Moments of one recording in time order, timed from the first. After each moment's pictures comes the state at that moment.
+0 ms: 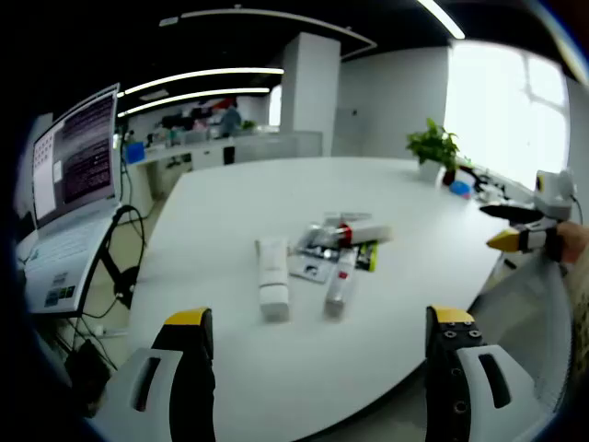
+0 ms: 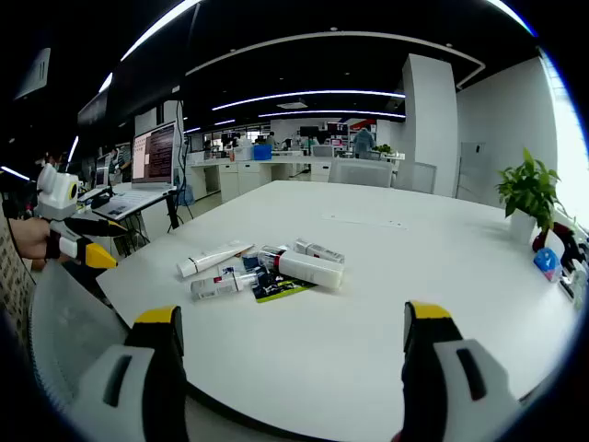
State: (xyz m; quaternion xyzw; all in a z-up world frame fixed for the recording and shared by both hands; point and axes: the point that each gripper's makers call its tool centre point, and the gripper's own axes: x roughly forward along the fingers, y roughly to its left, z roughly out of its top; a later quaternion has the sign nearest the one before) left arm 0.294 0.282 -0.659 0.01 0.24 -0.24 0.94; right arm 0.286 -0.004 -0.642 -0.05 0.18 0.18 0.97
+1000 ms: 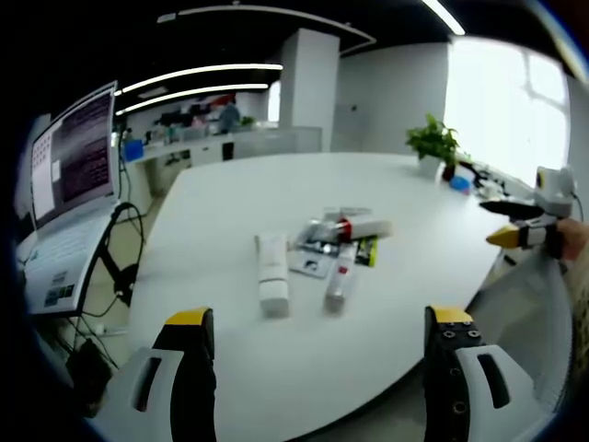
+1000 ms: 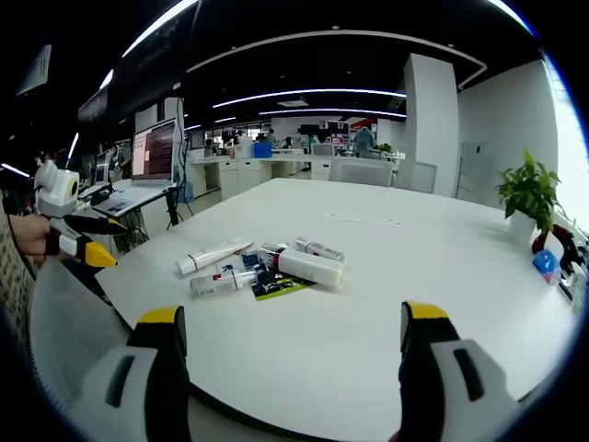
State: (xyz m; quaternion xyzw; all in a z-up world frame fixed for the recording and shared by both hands) left arm 0.293 0.282 -0.663 0.02 0.25 -0.24 0.94; right arm 0.287 -0.005 -0.644 -0.05 0.18 0.18 0.97
